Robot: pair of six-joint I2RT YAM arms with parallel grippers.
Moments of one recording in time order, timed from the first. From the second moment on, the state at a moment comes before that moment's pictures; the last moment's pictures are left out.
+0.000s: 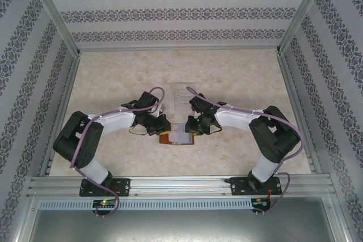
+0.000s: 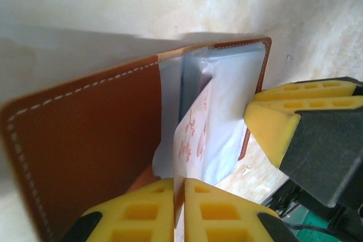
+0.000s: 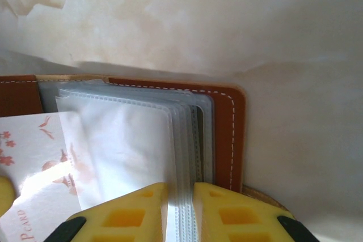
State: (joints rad) left arm -0.49 1.61 0.83 -0.35 0.60 -0.74; right arm 0.67 1.70 0.92 -0.44 -0.32 0.80
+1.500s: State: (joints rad) left arm -0.47 2.01 1.91 -1.05 0.42 0.55; right arm 0.27 1.50 1.10 -0.71 -0.35 0.54
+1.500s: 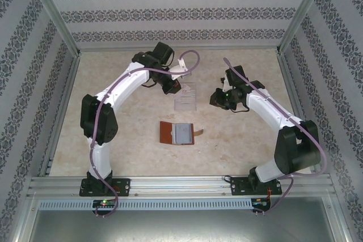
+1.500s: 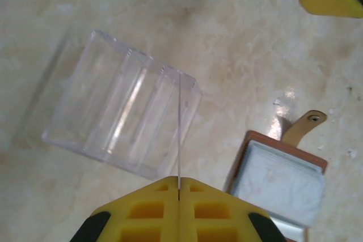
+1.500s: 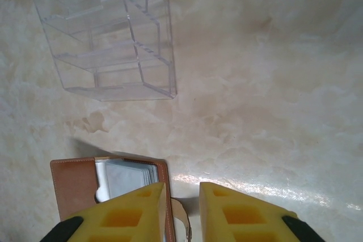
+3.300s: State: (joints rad) left arm -0.56 2.46 2.38 -1.44 0.29 0.92; right arm 0.23 1.42 1.06 -0.73 -0.35 0.55
